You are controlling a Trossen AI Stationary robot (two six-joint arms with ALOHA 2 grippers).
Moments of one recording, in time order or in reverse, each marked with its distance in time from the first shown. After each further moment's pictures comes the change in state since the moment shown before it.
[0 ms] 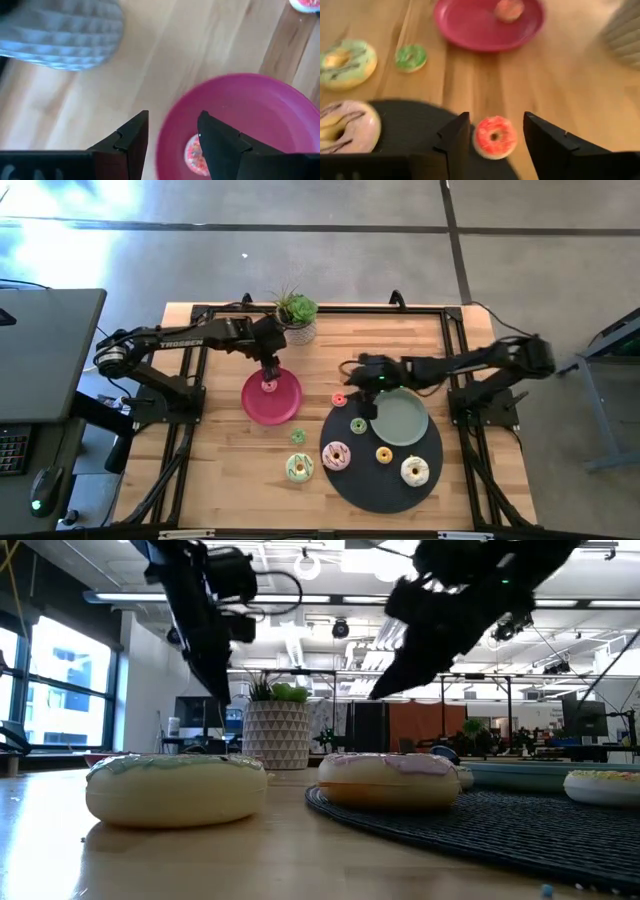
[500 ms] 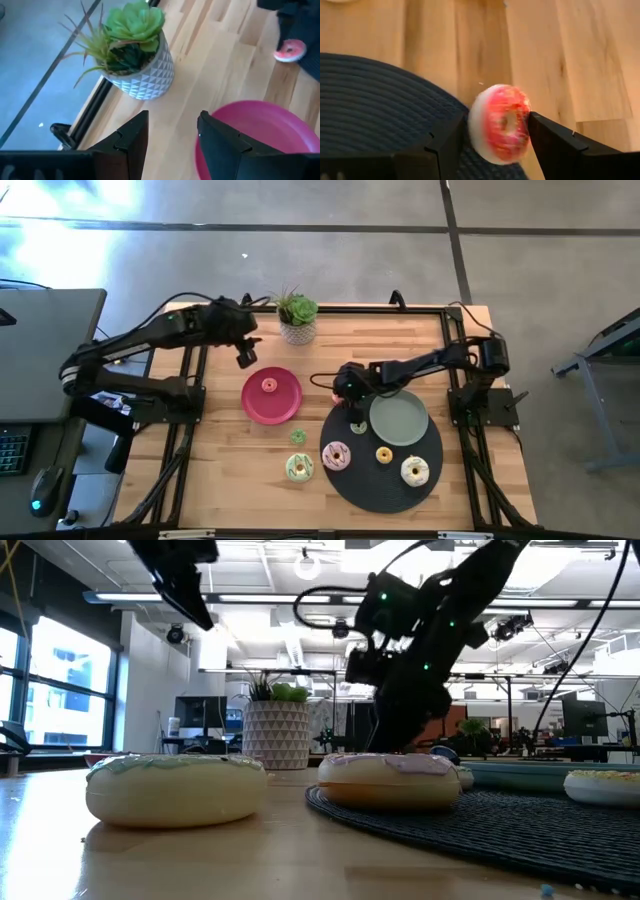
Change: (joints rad) left arm 0.000 -0.368 0.070 -0.140 -0.137 0.070; right arm 0.000 0.327 0.193 -0.166 0.036 -0.006
